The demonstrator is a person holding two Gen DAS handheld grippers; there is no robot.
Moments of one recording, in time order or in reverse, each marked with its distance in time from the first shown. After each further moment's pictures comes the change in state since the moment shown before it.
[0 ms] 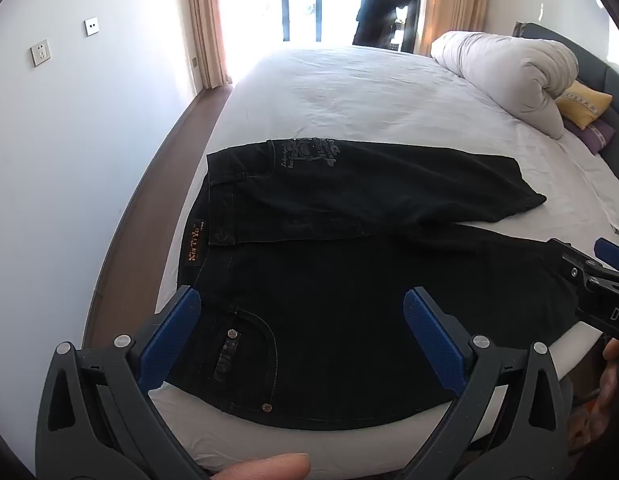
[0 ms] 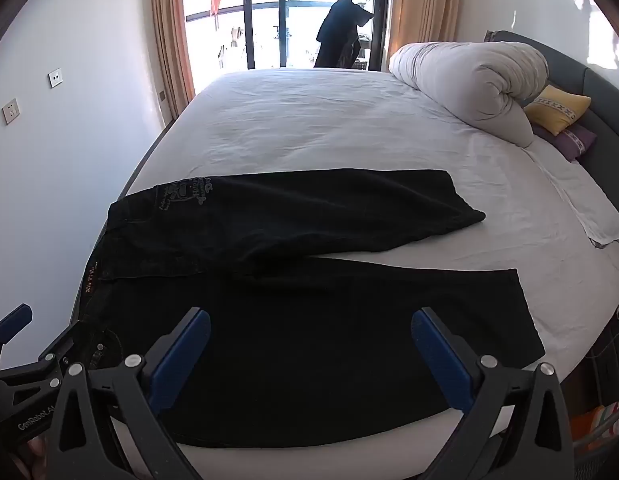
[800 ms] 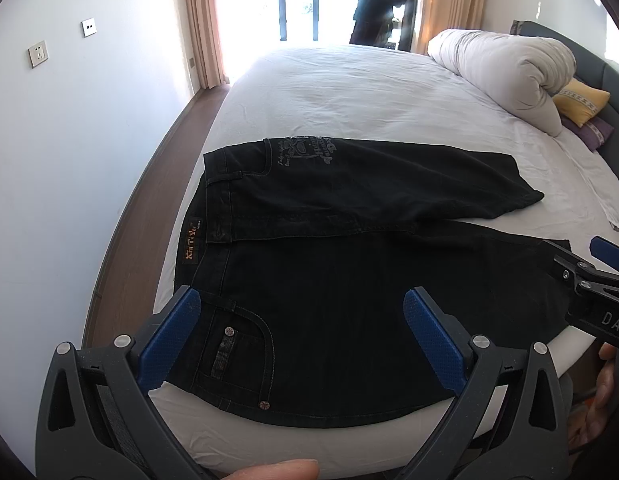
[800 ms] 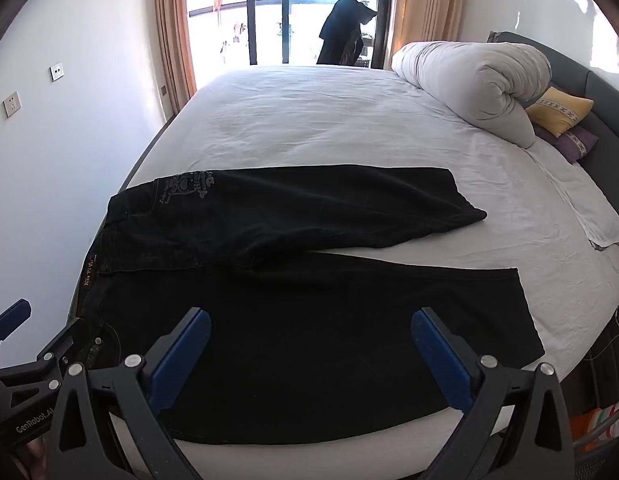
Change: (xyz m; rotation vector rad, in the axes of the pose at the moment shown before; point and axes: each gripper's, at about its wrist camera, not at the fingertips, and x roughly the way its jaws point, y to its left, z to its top) left arm 0.002 -0.004 0.001 0.010 0.003 -0.002; right arm 0.002 0.006 -0.005 -0.010 0.009 -0.007
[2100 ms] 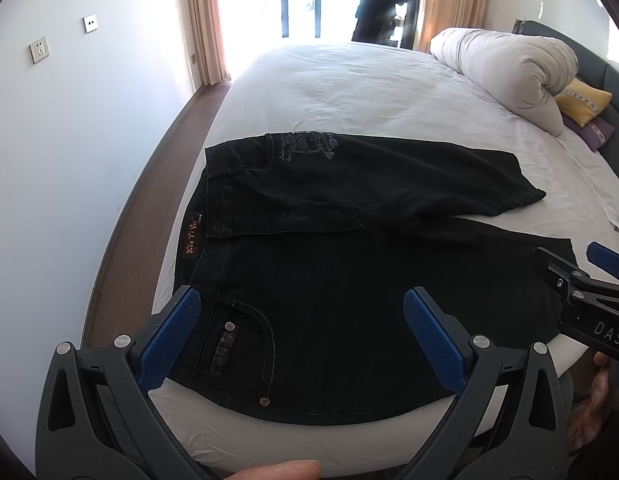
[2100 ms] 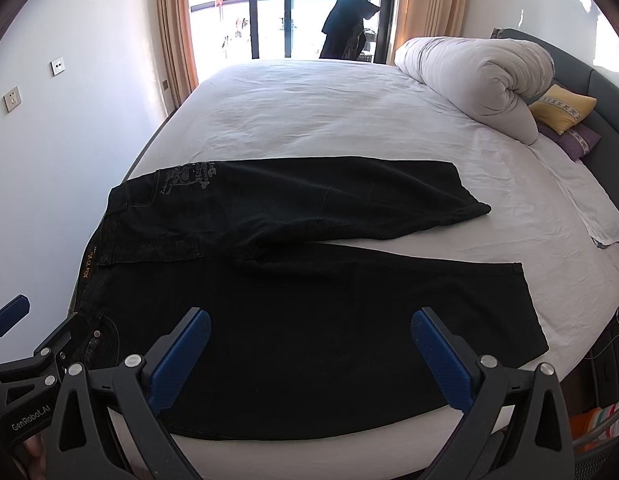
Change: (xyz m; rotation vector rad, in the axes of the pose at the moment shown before) left arm 0.000 -0.001 -0.014 -0.005 0.007 0.004; right arm 0.006 0.001 -0.008 -0.011 0.012 0.003
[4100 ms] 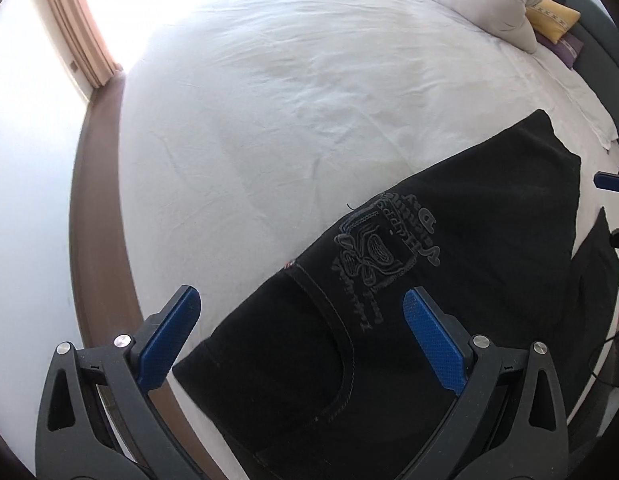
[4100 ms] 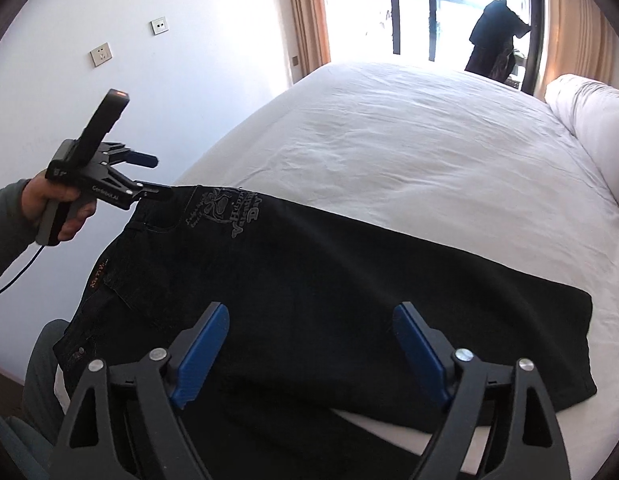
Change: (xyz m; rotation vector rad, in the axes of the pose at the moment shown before) left arm 0.304 0.086 0.239 0.362 0.293 -0.241; right arm 0.172 -0.015 0.152 -0.348 0.061 0.458
